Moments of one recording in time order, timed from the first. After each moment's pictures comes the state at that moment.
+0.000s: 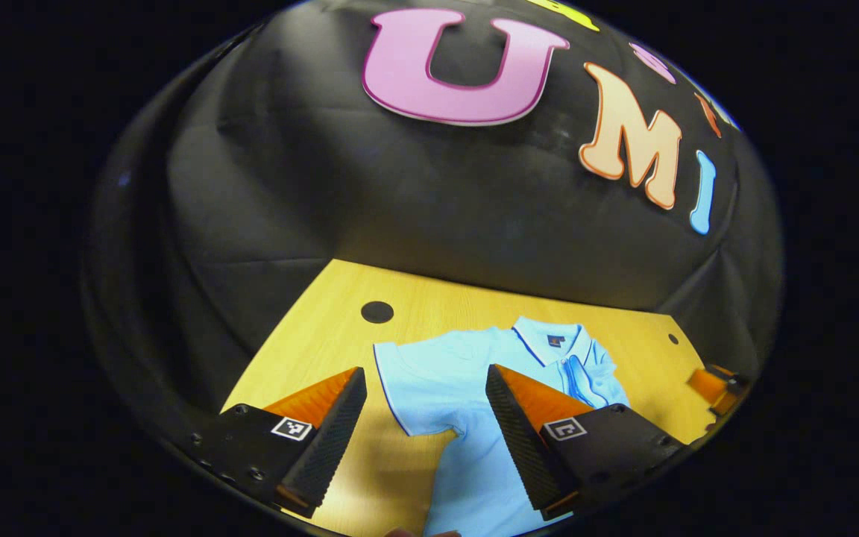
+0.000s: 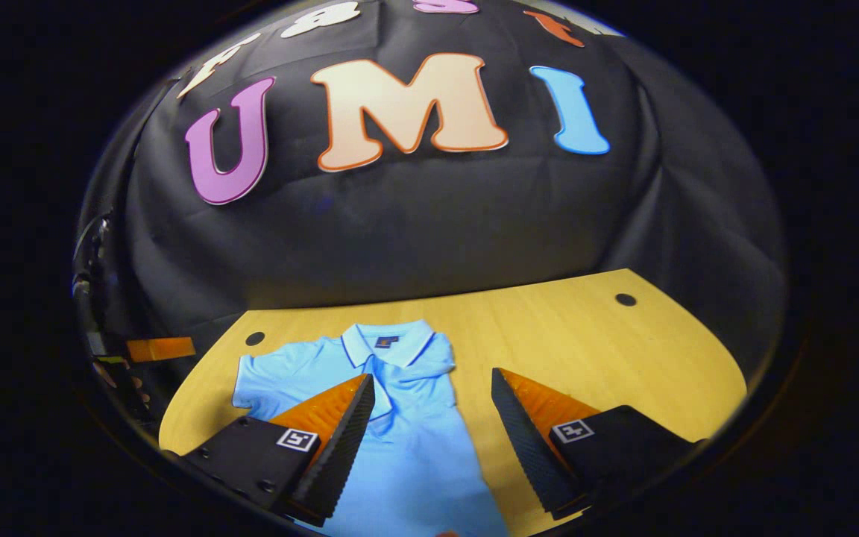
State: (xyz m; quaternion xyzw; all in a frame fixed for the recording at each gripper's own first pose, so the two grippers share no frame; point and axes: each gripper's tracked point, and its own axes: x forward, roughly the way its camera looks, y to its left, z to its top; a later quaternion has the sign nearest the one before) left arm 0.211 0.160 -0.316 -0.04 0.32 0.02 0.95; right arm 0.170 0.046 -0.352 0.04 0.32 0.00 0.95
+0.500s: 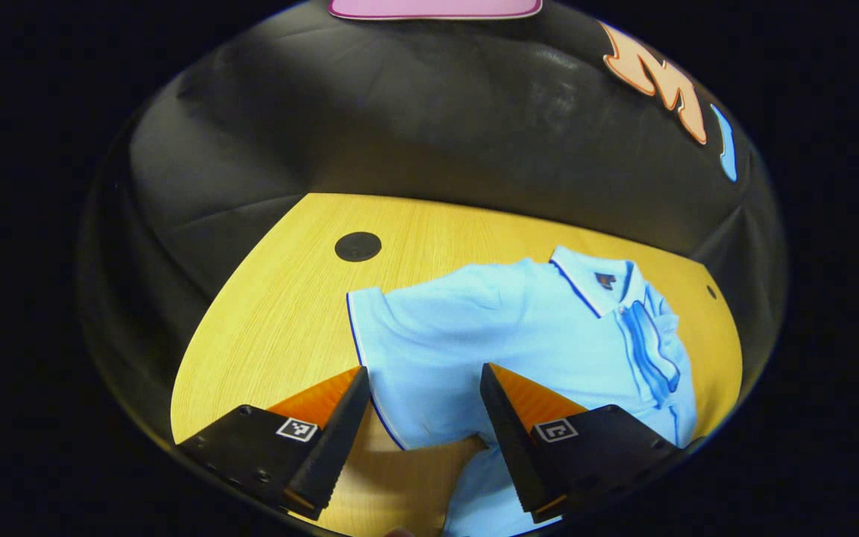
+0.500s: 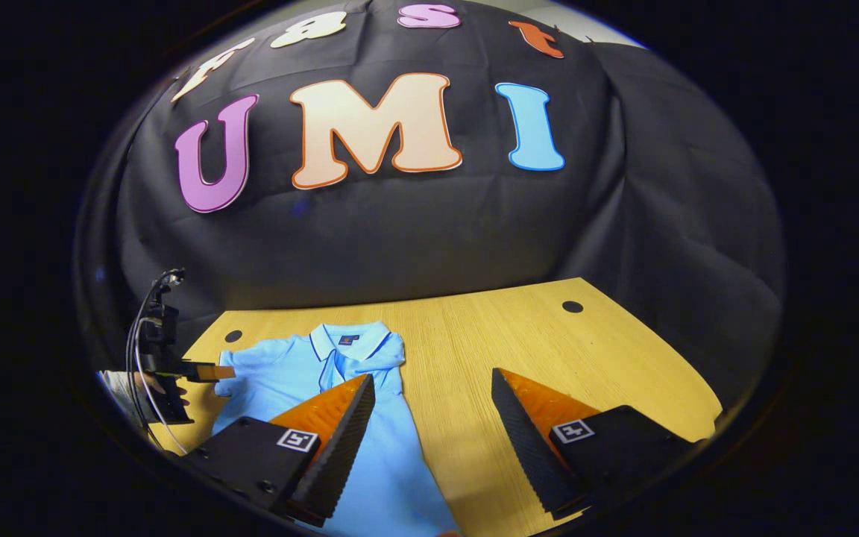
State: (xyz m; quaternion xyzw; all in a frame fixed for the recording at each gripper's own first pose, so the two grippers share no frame) left arm 0.232 0.165 -0.430 0.00 0.43 0.03 0.90; right arm 0.138 0.007 -0.325 0.02 0.32 -0.02 0.95
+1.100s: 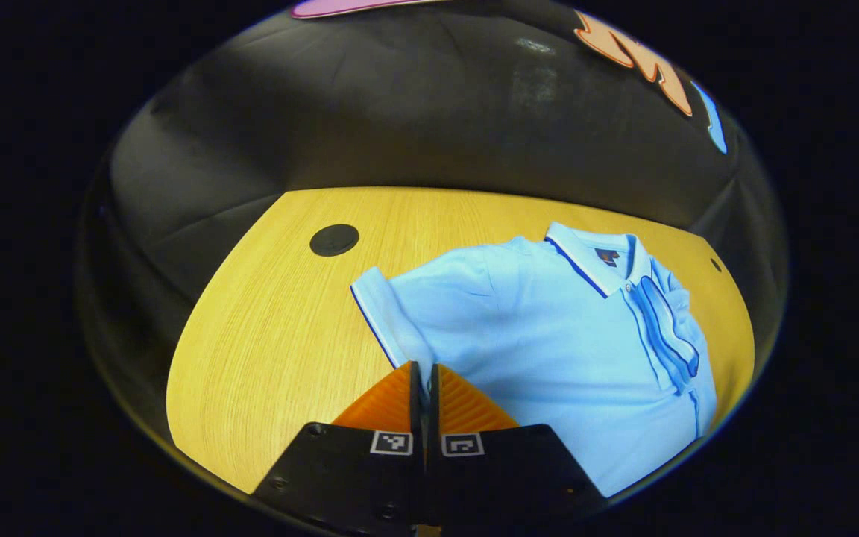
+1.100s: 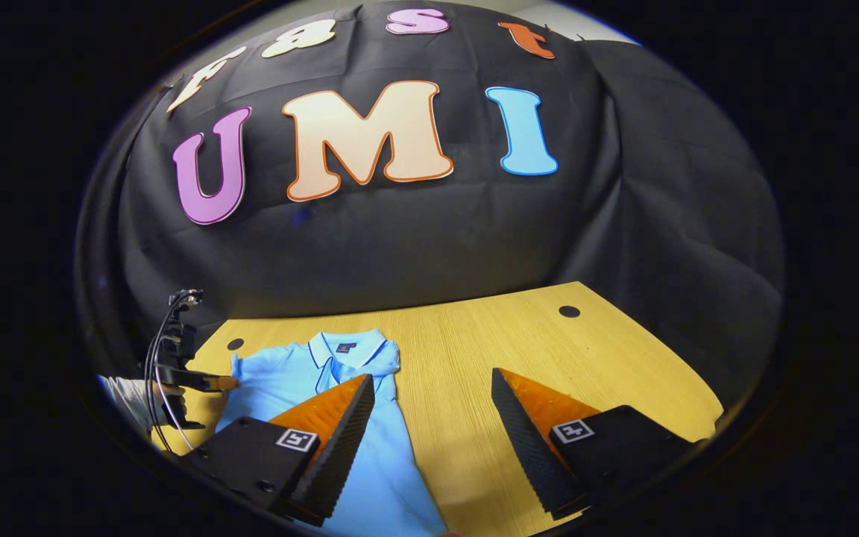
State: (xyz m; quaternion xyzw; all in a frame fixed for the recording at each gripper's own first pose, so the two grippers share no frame) left arm 0.243 0.152 -0.445 0.04 0.44 0.00 0.90; right arm 0.141 -0.012 -0.317 0.03 0.30 -0.02 0.95
